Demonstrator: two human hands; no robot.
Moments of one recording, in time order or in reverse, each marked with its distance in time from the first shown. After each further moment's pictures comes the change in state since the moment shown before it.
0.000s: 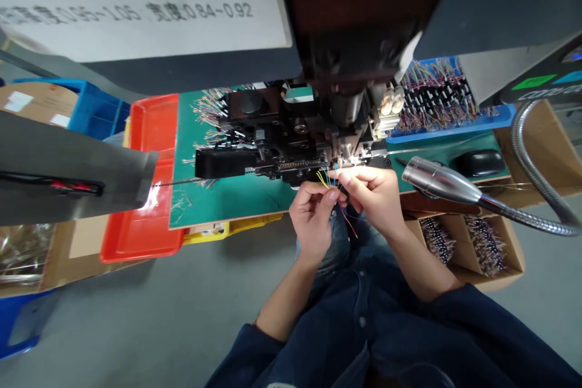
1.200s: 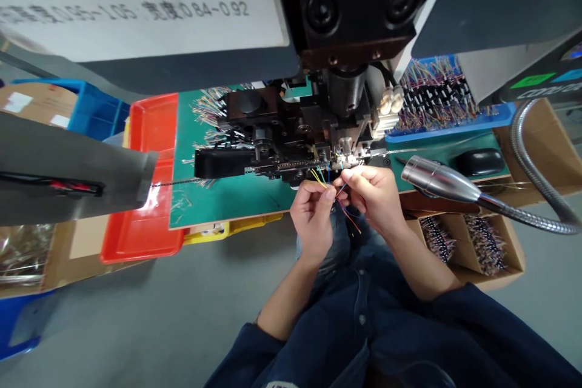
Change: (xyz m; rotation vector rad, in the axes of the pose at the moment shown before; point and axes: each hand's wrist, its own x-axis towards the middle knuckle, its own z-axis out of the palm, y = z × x) left_hand -0.002 0.000 0.003 -0.009 0.035 -0.002; right_hand 0.002 0.008 0.000 0.192 0.001 0.095
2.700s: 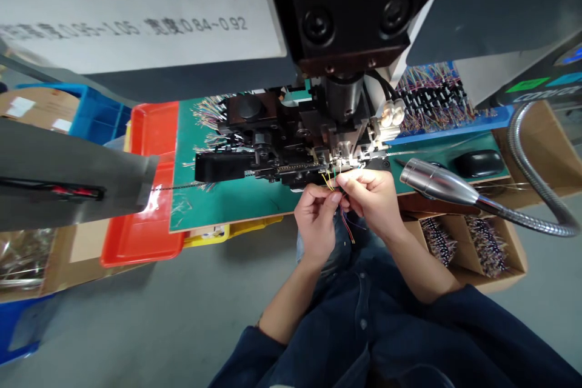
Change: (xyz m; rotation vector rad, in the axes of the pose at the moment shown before) left_hand -0.003 -0.007 -0.002 0.003 -0.054 -0.049; right_hand -0.003 -0.001 0.001 -0.098 -0.009 -0.032
